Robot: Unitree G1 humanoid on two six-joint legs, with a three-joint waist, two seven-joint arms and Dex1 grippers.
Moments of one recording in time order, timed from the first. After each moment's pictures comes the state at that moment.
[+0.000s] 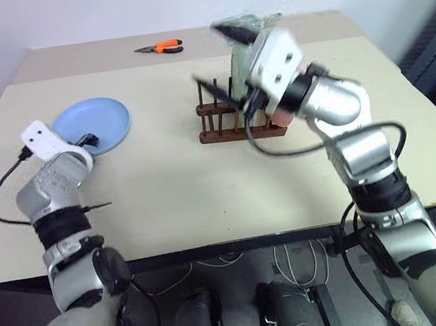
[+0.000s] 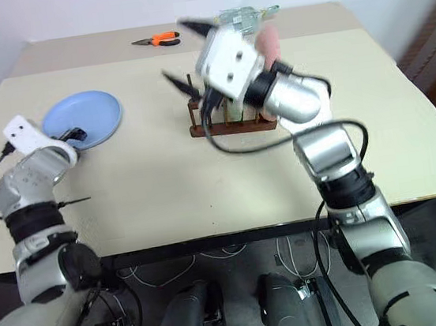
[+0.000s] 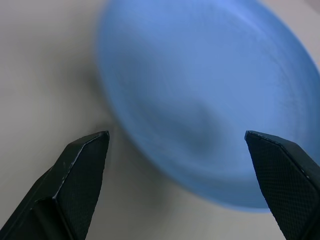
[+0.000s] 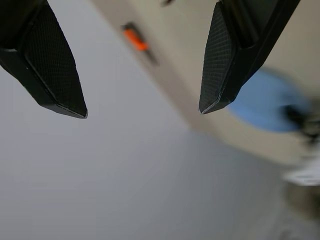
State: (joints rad) left arm -0.91 0.35 0.67 0.54 -0.45 0.82 0.29; right arm -0.76 -0.42 0.23 -0.16 0.06 0.08 0.59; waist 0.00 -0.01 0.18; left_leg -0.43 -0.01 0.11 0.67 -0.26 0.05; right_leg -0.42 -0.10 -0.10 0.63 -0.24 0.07
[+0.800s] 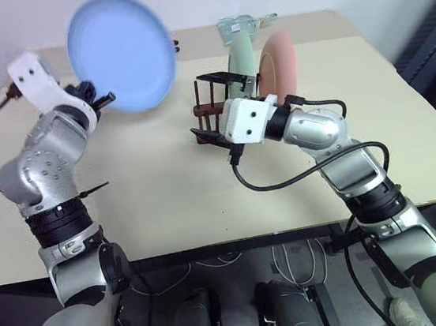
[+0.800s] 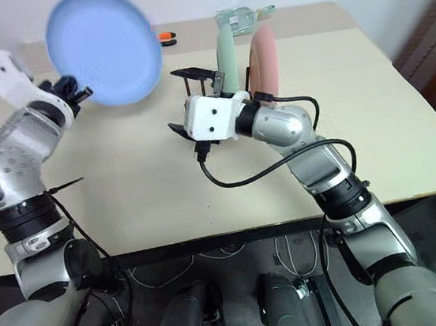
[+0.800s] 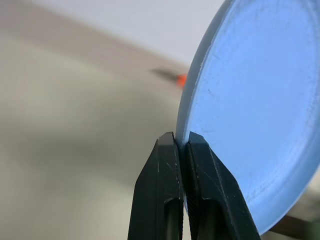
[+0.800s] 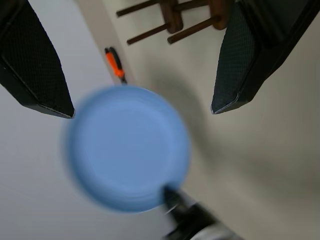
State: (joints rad) left arm -0.89 0.31 0.49 -0.16 -0.66 1.09 0.23; right arm -0.81 -0.45 0.34 -0.03 -0.18 -0.08 0.65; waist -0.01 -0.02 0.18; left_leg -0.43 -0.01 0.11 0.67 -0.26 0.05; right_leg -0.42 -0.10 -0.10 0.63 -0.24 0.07
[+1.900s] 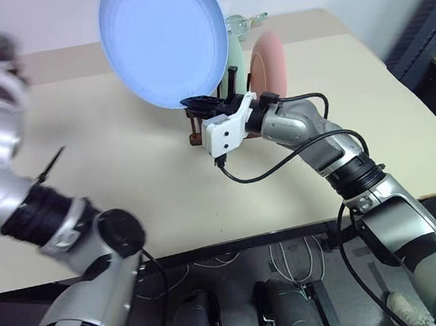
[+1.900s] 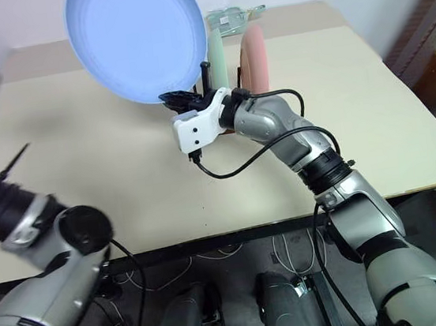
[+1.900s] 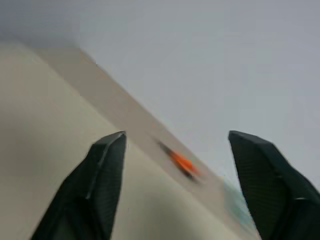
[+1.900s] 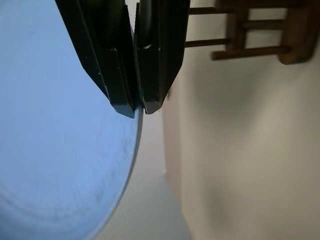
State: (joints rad) left arm -0.83 0.46 0.74 -0.25 -0.51 1.01 0.35; right arm -0.95 -0.41 0.37 0.27 -0.40 -0.44 0.49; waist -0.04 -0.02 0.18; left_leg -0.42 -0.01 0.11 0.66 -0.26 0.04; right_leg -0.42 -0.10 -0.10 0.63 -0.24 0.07
